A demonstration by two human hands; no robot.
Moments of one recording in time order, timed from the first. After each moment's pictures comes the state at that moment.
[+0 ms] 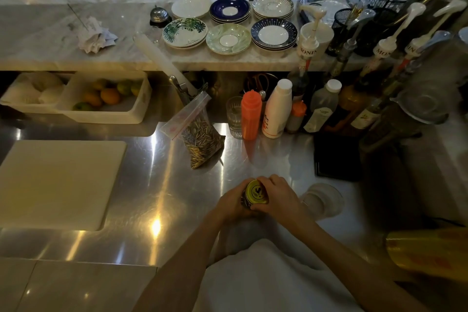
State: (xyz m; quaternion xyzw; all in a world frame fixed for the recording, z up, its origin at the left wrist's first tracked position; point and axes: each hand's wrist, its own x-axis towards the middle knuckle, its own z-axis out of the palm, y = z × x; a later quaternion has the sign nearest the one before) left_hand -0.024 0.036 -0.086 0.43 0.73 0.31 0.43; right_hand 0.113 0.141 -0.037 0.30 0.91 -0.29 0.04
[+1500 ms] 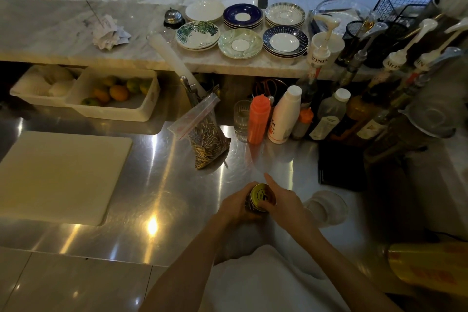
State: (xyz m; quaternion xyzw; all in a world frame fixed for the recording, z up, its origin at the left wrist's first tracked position) left_hand -0.026 0.030 -0.093 0.45 0.75 0.28 0.40; right_hand 0.112 0.130 -0.019 0.37 0.85 -0.36 0.03
